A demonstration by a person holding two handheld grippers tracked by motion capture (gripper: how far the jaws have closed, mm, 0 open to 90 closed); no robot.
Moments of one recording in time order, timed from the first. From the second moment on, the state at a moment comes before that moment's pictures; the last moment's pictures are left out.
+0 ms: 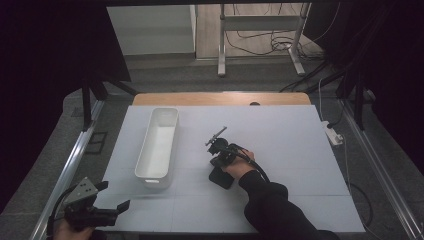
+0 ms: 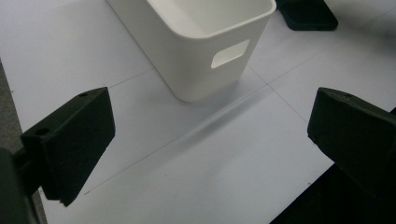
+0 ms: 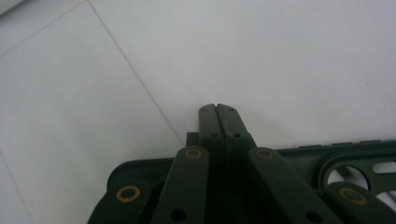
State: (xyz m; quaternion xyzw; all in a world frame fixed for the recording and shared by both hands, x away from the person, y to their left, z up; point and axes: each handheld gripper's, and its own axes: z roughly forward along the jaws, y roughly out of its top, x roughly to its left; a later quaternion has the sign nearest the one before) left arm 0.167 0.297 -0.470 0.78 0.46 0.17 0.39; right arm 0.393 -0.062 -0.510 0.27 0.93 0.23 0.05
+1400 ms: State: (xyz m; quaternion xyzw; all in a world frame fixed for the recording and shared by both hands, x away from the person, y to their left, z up) left arm 0.167 0.296 -0.469 0.78 0.45 0.17 0.39; right arm 0.343 -0.152 -0.505 0.30 0.93 0.22 0.04
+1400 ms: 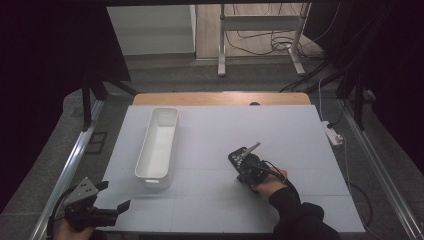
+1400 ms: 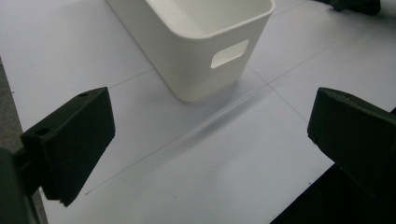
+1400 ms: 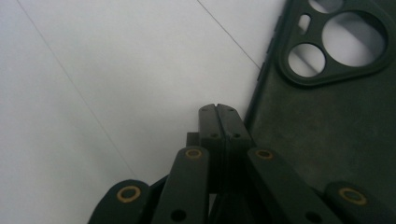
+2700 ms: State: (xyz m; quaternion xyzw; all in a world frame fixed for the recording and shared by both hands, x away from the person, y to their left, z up) left arm 0.167 0.296 -0.469 0.78 0.45 0.17 0.39; right arm 0.348 -0.166 -0.471 0.35 0.90 0.24 0.11
